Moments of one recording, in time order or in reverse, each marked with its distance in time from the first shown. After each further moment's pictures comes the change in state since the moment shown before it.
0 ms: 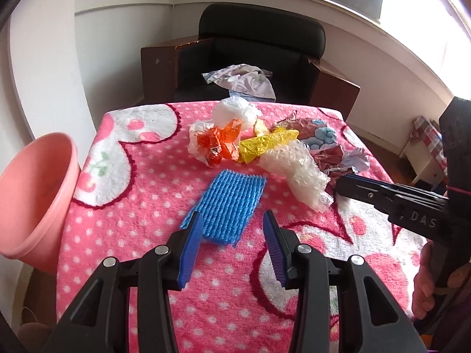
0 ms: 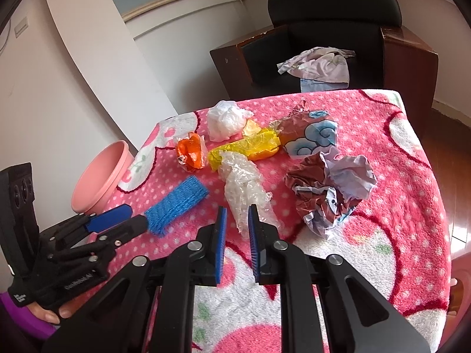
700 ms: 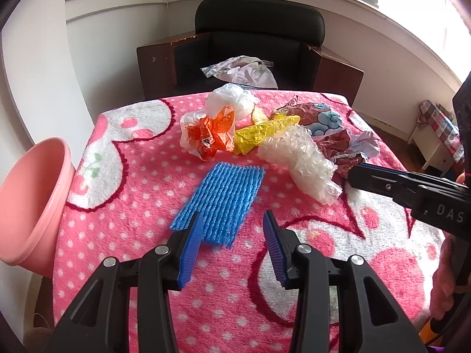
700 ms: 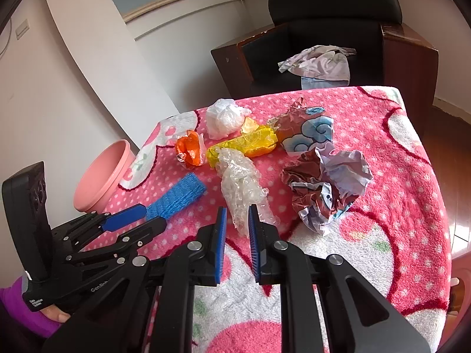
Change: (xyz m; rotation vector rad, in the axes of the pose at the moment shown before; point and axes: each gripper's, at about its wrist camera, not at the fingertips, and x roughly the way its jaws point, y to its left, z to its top) left arm 0.016 -0.013 -0.003 0.056 0.026 0.055; right arm -0.002 -0.005 -0.002 0.005 0.005 0.016
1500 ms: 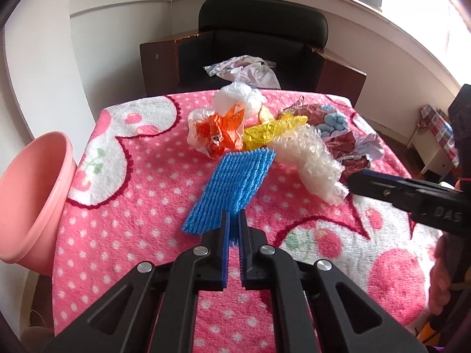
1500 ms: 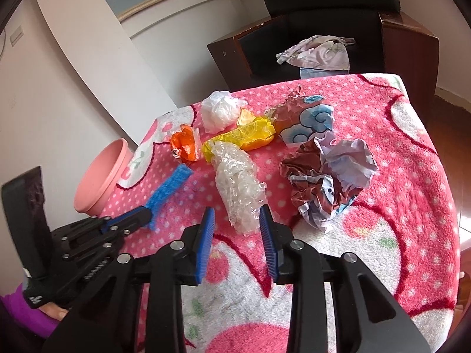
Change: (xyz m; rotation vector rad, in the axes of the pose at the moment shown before) left arm 0.000 0.012 -0.001 -0.028 -0.005 -0.021; right arm 0.012 -0.007 0.000 0.024 0.034 0.011
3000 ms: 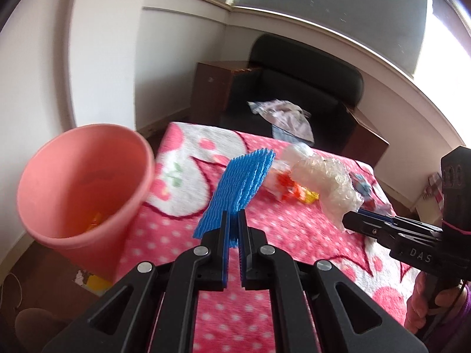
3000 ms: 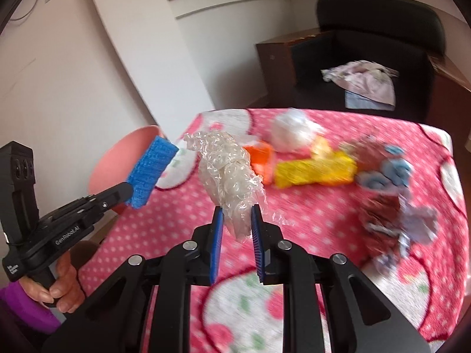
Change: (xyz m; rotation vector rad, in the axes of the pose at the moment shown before) left arm -0.061 0.091 -0.002 -0.258 -0.170 0.054; right arm 0.024 0.085 0.026 -0.209 0.010 0.069
